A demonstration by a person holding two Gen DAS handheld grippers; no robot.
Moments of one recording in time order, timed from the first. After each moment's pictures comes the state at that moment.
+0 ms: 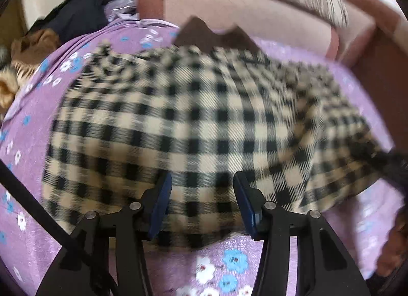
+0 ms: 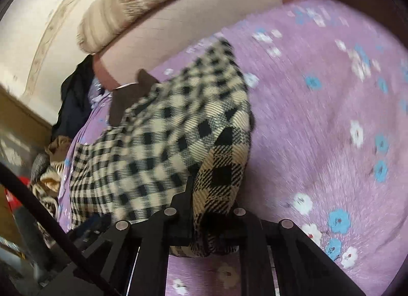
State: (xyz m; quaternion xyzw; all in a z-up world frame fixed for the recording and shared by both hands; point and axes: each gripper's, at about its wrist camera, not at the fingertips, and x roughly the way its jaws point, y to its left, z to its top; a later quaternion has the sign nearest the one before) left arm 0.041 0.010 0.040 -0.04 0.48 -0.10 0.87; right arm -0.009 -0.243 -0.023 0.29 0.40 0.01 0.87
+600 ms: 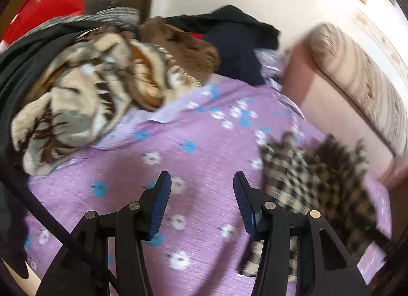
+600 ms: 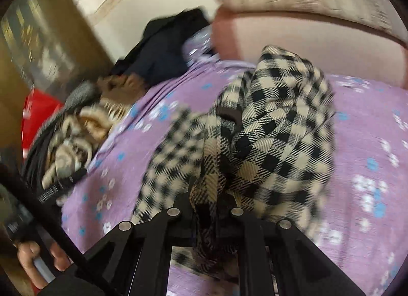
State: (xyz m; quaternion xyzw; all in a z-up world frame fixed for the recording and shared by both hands) left arm 0.022 0.259 0.092 -0.20 0.38 0.13 0.90; right arm 0.063 -0.014 0.046 0.11 0.40 0.19 0.89
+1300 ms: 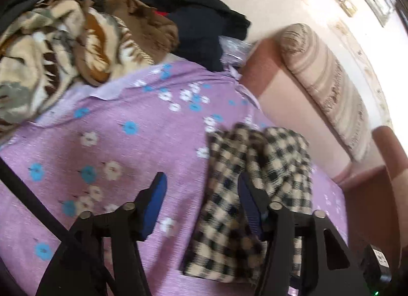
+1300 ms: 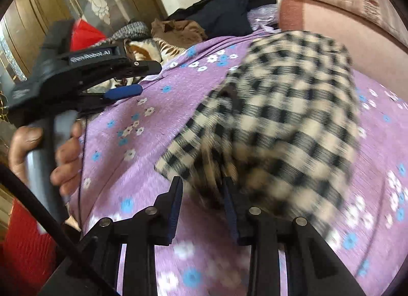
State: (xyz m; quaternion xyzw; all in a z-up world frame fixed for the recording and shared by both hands) left arm 0.046 0.221 0.083 -0.28 0.38 -0.01 0.88; right arm -0.002 0.008 0.008 0.01 0.42 0.31 0.85
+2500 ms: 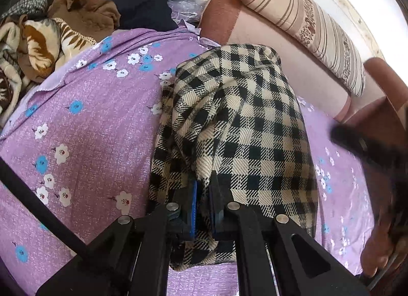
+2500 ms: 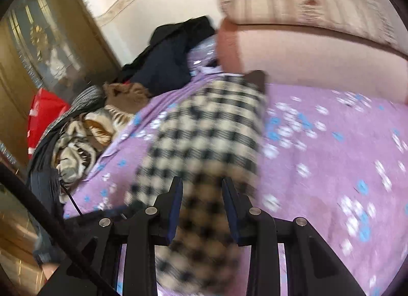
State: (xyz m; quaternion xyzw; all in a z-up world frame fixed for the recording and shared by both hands) left arm 0.052 0.154 0.058 -0.16 0.45 -0.08 0.87; right arm 0.081 -0.046 0.062 0.10 0.38 0.22 0.89
